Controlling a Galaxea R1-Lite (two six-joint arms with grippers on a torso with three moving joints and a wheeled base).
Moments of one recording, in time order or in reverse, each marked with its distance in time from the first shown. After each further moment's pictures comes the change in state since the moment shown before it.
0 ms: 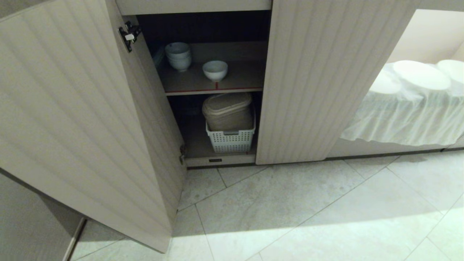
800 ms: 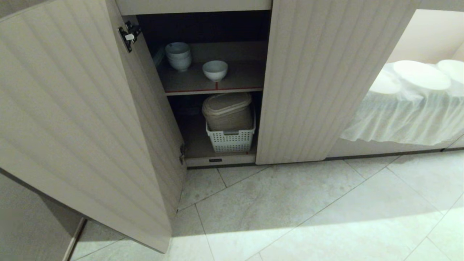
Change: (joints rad) left arm 0.000 0.000 -0.029 -0.108 0.026 -0.082; right arm 0.000 0.000 0.000 0.000 0.000 0.000
